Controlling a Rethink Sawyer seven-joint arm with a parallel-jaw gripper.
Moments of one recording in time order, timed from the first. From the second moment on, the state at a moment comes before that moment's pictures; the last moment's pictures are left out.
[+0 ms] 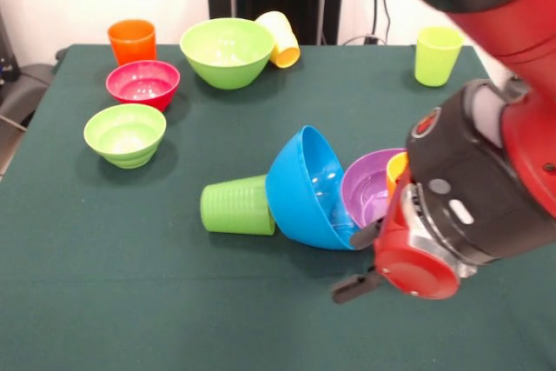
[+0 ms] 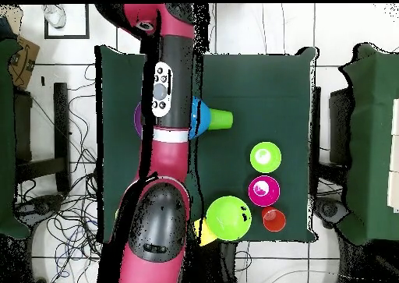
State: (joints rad) arm -0.23 -0.13 1.65 0.16 -2.21 1.91 0.35
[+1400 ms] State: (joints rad) arm -0.23 -0.09 1.90 0.28 -2.63 1.91 0.29
